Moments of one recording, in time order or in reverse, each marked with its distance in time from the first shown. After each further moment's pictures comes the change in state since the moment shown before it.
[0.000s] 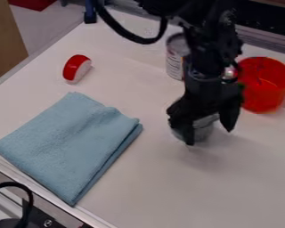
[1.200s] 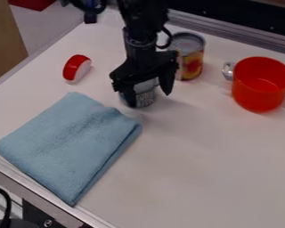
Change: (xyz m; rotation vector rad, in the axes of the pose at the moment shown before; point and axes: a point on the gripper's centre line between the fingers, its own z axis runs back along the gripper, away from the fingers) arm 0.099 0.050 0.007 0.059 -0.084 0.076
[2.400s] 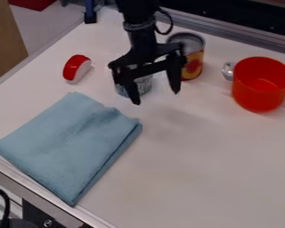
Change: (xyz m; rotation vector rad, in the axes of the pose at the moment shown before) arm -0.043 -0.011 0.035 -0.065 0.188 -0.200
